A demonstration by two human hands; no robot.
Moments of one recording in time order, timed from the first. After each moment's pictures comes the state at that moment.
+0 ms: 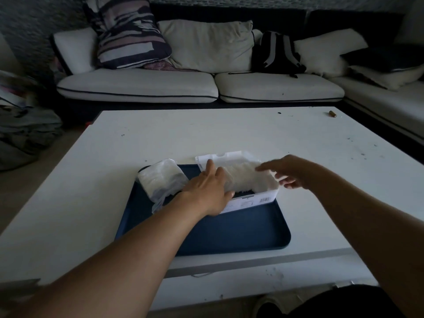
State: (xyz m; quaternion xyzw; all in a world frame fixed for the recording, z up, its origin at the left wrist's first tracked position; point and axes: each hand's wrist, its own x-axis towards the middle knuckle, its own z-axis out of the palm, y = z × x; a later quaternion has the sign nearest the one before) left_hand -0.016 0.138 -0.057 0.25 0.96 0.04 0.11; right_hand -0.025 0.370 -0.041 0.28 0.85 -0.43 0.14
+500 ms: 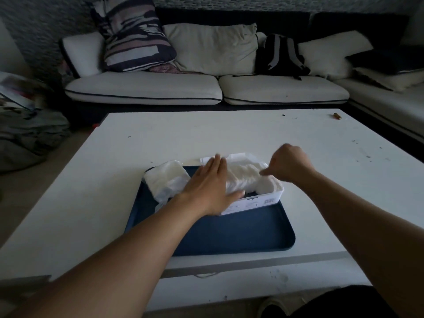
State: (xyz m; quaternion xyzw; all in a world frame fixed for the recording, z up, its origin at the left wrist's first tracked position) left_hand -0.012 0.126 -0.050 0.26 0.96 0.08 0.08; right_hand -0.033 0.350 -0.037 0.16 0.98 -0.09 -0.02
